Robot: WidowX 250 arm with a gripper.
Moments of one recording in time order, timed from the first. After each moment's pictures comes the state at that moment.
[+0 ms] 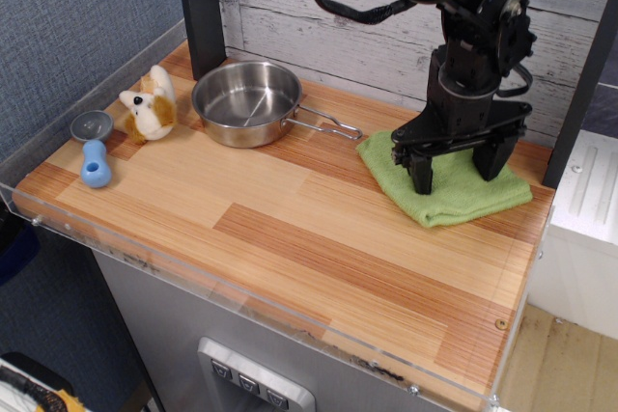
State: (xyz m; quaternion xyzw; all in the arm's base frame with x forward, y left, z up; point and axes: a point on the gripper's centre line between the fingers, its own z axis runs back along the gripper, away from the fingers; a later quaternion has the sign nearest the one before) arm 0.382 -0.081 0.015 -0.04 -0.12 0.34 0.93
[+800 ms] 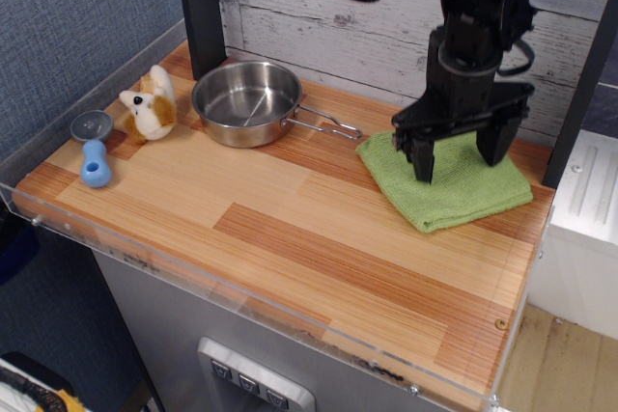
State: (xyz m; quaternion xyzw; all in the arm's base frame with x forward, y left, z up) arm 0.379 -0.080 0.039 -0.04 -0.11 0.36 0.93
